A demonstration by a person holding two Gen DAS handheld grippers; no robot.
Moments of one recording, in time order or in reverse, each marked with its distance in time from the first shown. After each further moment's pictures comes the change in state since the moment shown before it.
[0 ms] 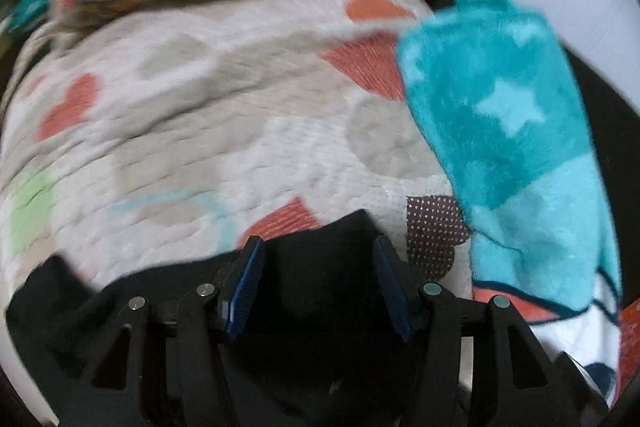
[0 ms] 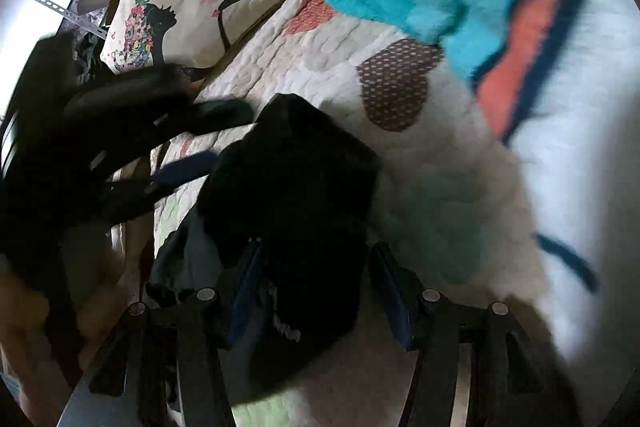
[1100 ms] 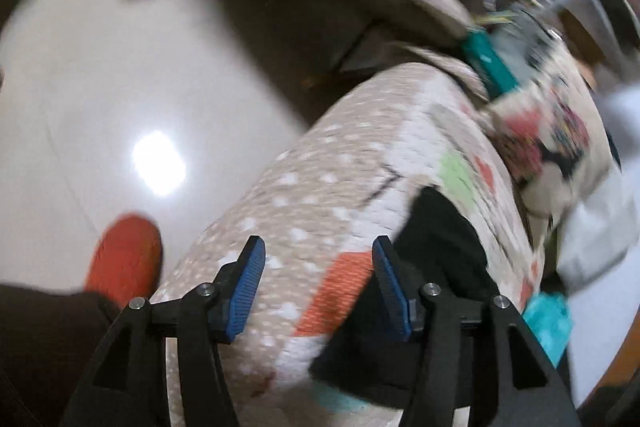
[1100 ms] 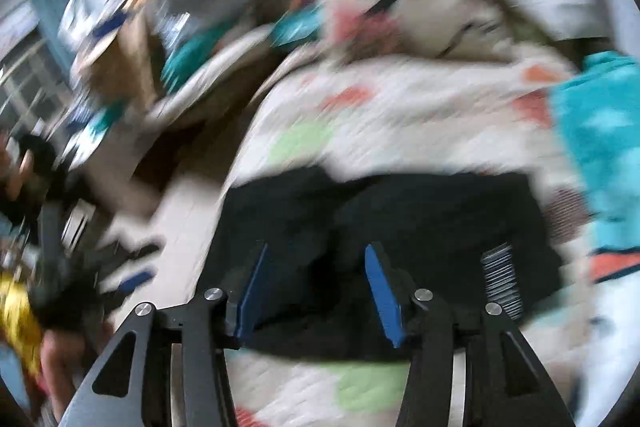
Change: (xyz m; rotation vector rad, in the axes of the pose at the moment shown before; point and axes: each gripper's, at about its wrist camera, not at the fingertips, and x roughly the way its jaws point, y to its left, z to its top) left arm -0.157 0.302 -0.307 -1.147 -0.406 0.060; right arm 0.000 0.189 -0.086 -0.705 0.143 0.036
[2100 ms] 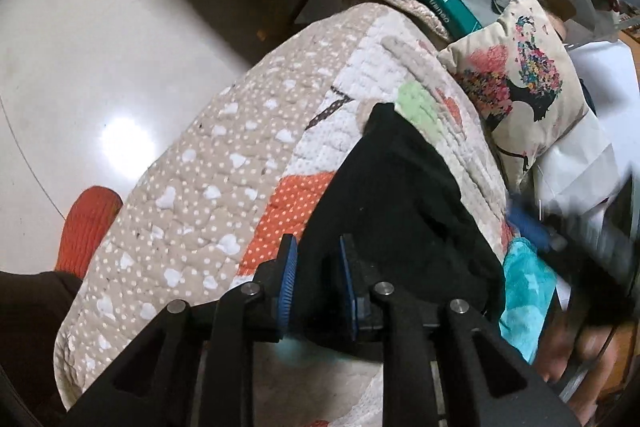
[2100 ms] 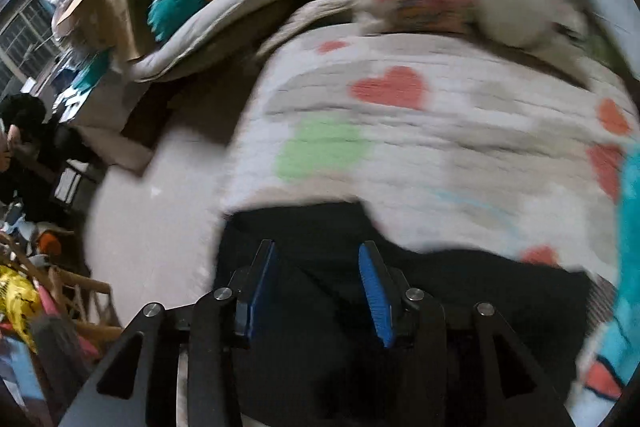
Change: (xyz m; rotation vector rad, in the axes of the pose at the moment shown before) left arm -0.003 -0.018 -0.051 0.138 0.127 -0.115; right arm 0.064 -0.008 0.096 -0.042 0.204 -0.041
